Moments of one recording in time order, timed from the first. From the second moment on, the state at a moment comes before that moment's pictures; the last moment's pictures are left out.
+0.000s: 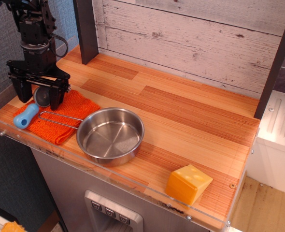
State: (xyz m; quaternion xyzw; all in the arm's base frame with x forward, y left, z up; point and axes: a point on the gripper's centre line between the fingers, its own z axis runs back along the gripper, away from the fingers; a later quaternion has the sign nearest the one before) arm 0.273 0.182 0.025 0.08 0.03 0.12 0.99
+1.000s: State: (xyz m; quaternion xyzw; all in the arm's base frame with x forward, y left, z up) arm 0.282 0.180 0.054 0.09 -0.01 0.13 0.99
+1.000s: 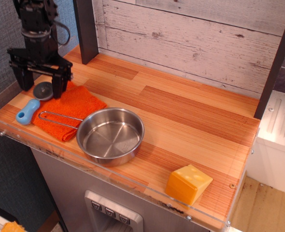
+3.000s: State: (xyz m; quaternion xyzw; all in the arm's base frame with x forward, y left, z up) arm 0.285 0.182 0.069 0.02 0.00 0.16 0.99
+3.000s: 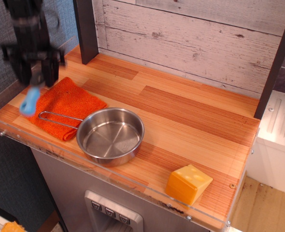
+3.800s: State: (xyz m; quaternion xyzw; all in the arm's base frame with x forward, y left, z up) arm 0.407 0.045 0.038 0.03 -0.02 0.08 1.00
